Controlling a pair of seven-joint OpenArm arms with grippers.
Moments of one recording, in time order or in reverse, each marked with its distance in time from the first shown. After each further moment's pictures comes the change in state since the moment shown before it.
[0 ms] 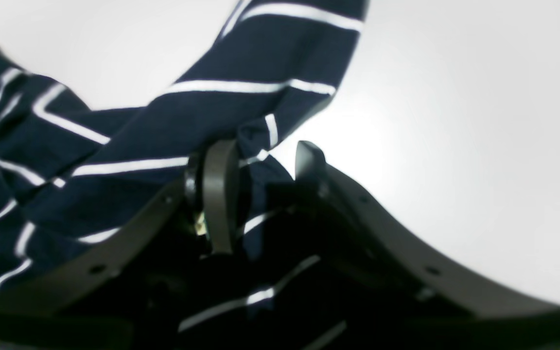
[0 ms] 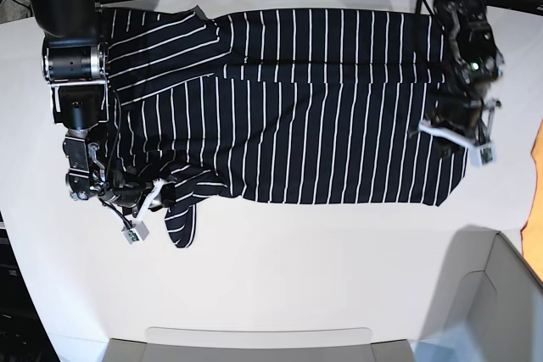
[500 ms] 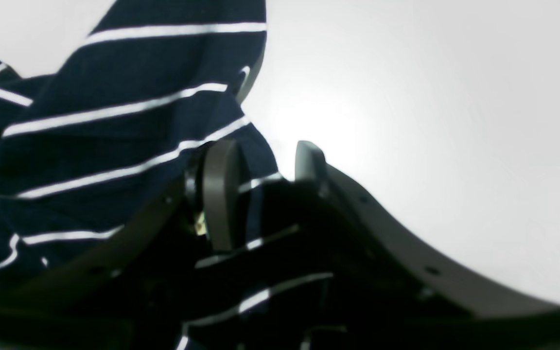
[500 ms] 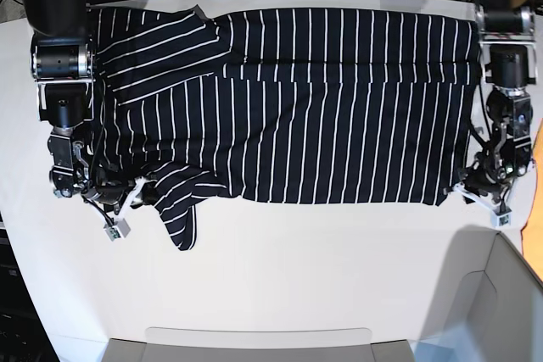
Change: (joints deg) left arm -32.7 -18.9 22.8 -51.0 -11.1 -4.9 -9.3; right arm -0.2 3.5 0.0 0.0 -0.2 0.2 -0.4
